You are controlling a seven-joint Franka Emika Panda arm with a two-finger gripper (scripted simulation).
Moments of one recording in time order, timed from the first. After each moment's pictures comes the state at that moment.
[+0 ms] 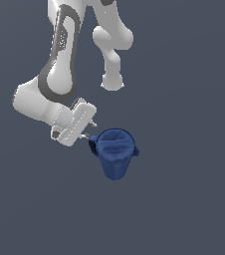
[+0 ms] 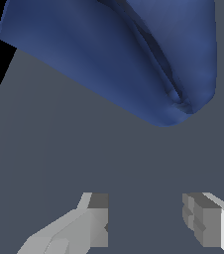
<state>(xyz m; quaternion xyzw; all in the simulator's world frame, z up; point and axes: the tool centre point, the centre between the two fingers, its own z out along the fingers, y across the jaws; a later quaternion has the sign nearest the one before) -0.037 -0.095 0.156 -0.89 -0.23 -0.06 0.38</state>
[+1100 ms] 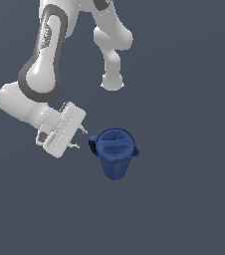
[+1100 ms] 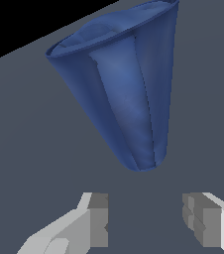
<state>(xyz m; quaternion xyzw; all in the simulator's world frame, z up) 0.016 -0.125 0.170 -0.81 -0.43 -0.24 0.32</state>
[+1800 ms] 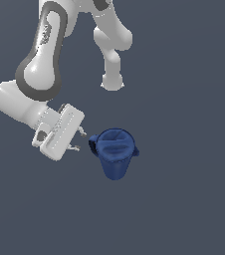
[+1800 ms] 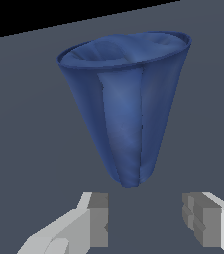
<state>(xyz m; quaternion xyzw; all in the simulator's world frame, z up) 0.035 -0.122 0.183 -0.76 -0.50 -0.29 0.28</state>
